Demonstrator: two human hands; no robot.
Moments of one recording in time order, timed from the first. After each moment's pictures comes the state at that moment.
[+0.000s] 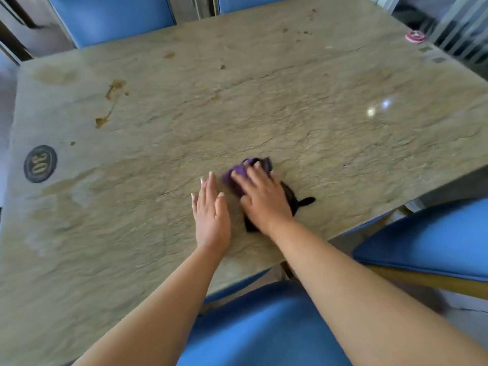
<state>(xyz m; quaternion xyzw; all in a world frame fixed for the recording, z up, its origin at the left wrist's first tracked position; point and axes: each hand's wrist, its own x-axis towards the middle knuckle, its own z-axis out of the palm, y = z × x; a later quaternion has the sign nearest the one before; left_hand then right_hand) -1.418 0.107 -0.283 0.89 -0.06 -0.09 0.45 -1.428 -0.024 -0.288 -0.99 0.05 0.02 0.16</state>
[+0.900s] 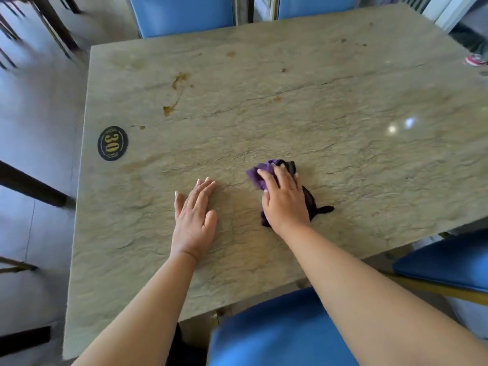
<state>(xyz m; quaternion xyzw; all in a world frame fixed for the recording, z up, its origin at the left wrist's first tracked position) -1.378 0.283 -0.300 0.92 -0.17 -0.01 0.34 -1.394 0.076 -0.304 -0.98 0.10 -0.07 0.14</state>
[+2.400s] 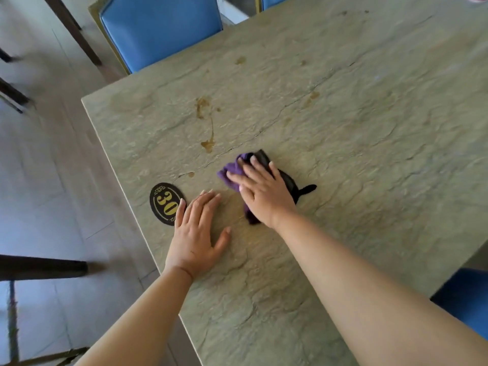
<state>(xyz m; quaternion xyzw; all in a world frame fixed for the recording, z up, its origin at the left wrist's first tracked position) -1.195 0.442 -0.298 0.90 -0.40 -0.03 0.16 -1.233 0.244 -0.297 -0.98 0.11 -0.01 0.19</state>
